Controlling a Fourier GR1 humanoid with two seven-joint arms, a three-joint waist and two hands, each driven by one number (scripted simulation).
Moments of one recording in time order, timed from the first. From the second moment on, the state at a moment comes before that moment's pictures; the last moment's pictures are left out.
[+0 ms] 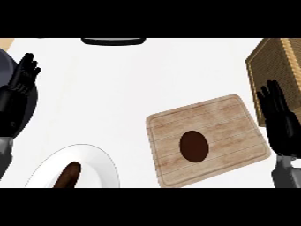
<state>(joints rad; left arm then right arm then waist) -0.25 0.62 -0.21 -1.50 0.32 0.29 -0.05 -0.09 -0.24 -0.05 -1.45 -0.29 -0.08 -0.11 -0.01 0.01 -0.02</state>
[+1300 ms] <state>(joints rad) 0.04 0.48 -0.31 -1.38 0.40 0.27 0.12 -0.56 -0.45 0.44 -1.96 0.11 0.50 0.07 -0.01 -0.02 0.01</state>
